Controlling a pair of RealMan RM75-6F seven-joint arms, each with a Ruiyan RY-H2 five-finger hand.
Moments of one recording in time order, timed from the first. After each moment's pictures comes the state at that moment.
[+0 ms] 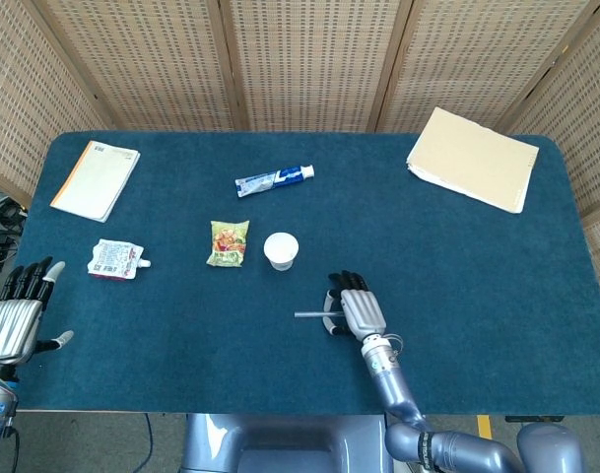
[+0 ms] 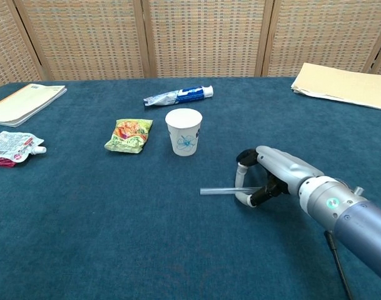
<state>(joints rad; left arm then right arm) -0.18 -1.22 -0.05 -1.51 1.41 1.36 0.13 0.57 -1.94 0.24 -1.26 -1.09 1.03 -0.21</state>
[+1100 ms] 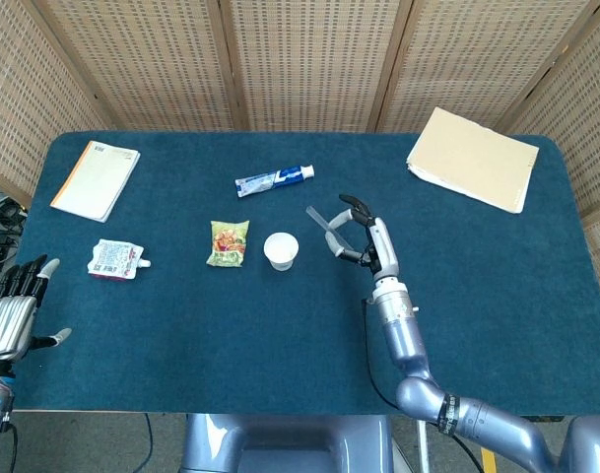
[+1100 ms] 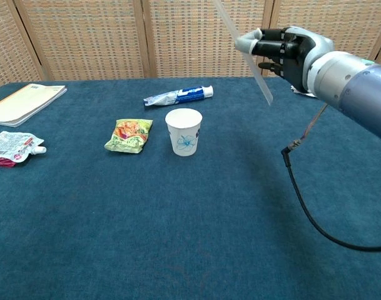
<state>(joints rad) -0.19 -1.21 -0.07 -1.49 1.37 1.32 0.07 0.62 -1.78 0.67 -1.54 -0.96 0.94 0.43</state>
